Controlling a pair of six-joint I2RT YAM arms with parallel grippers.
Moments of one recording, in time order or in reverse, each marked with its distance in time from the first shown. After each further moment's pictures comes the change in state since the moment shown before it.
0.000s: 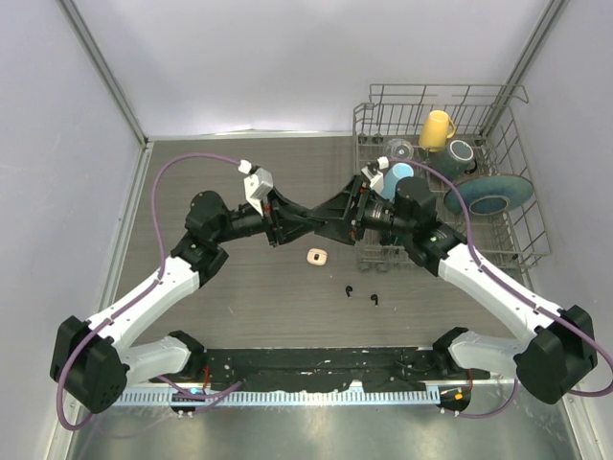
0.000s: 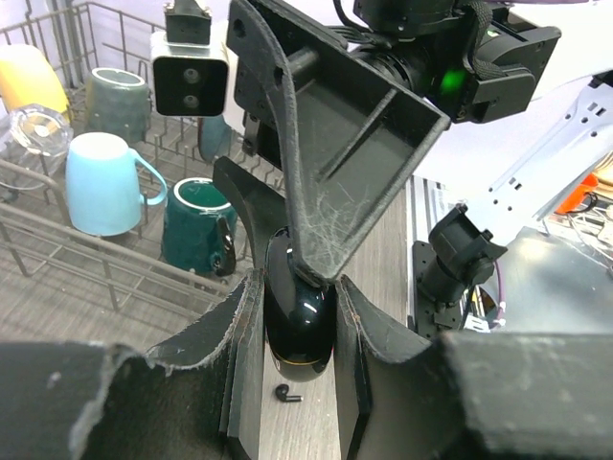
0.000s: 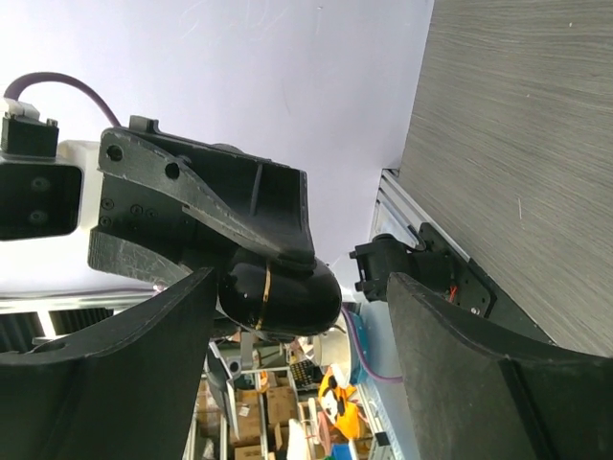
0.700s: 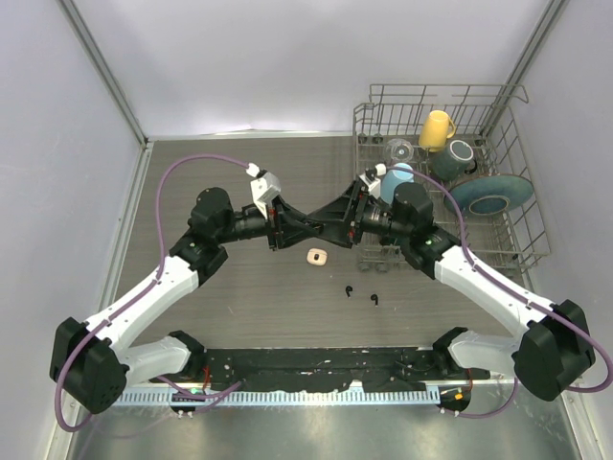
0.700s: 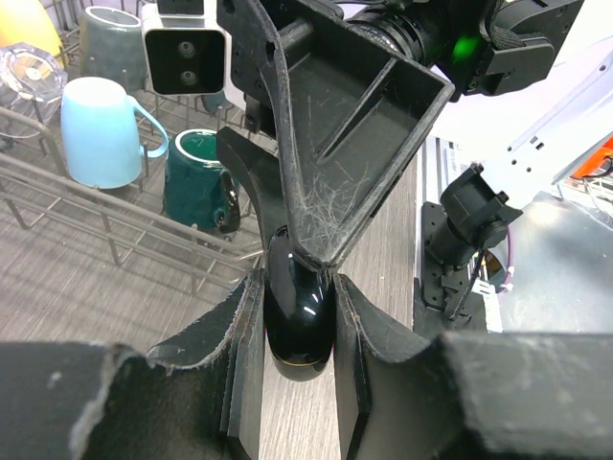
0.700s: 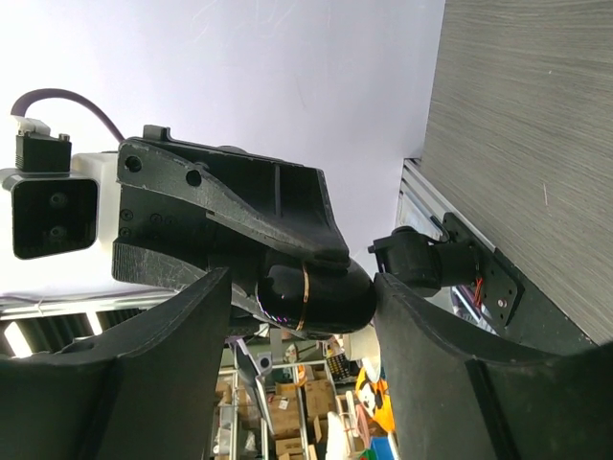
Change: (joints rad) left arm -0.001 -0.004 0.027 -0.190 0.011 0.098; right arm 0.000 0.020 -0.068 0.119 -0.022 0.122
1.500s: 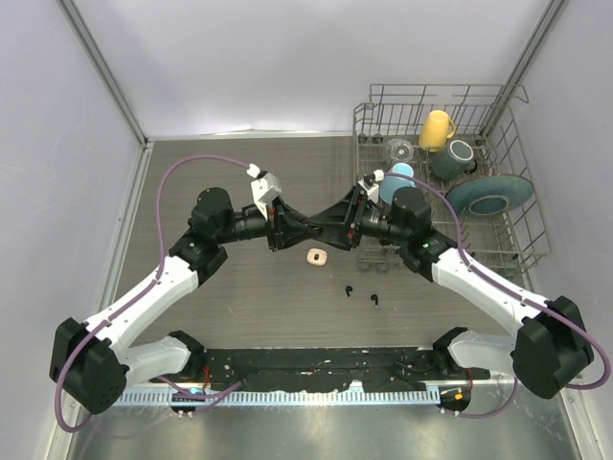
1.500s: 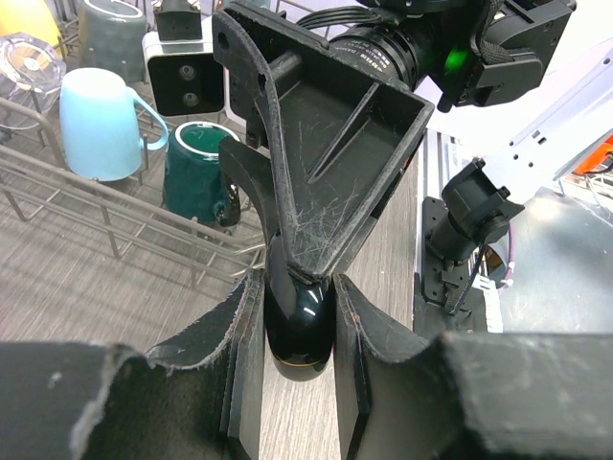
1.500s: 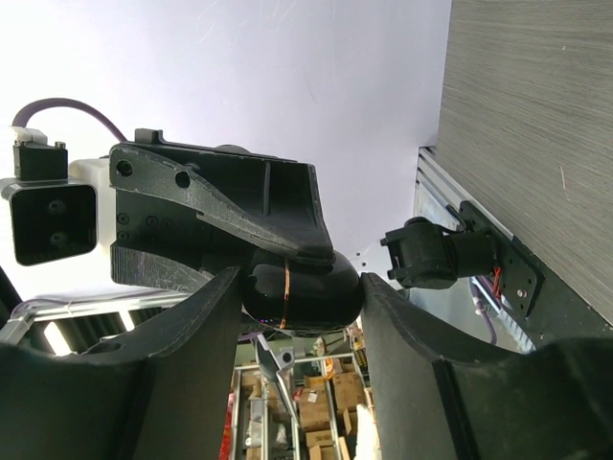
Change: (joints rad) left arm 0.000 -0.002 0.000 -0.025 -0.002 0.016; right arm 0.000 0.013 -0.048 0.072 -0.019 0.077
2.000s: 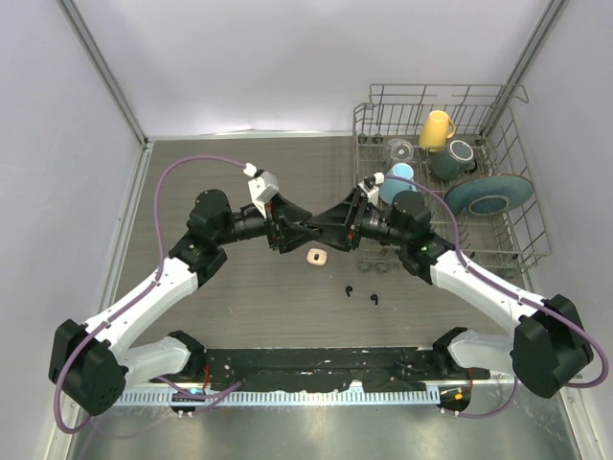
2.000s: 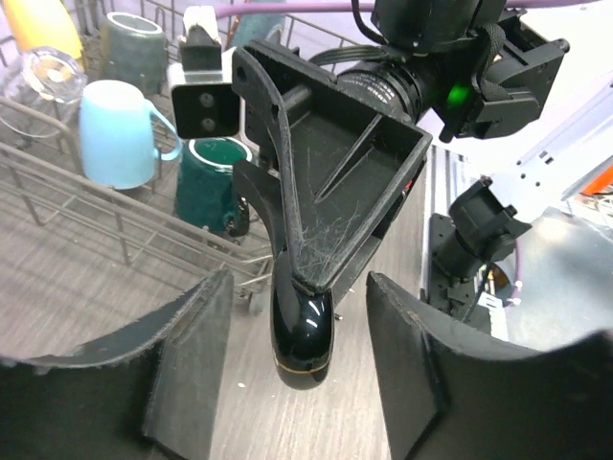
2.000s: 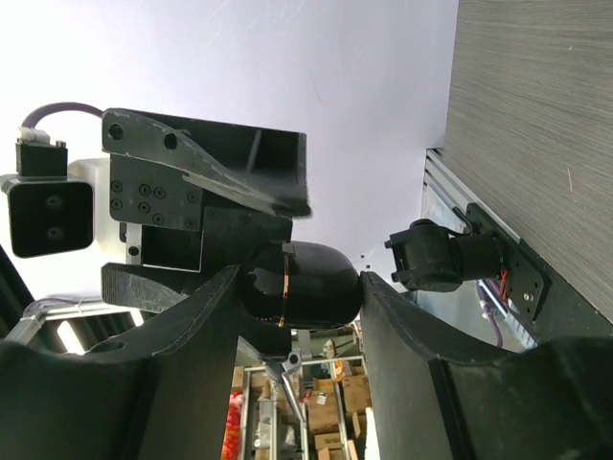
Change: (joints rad) left arm 0.000 -0.002 -0.005 0.023 -0.031 -0.026; right arm 0.000 0.005 -0.036 0.071 0.004 0.033
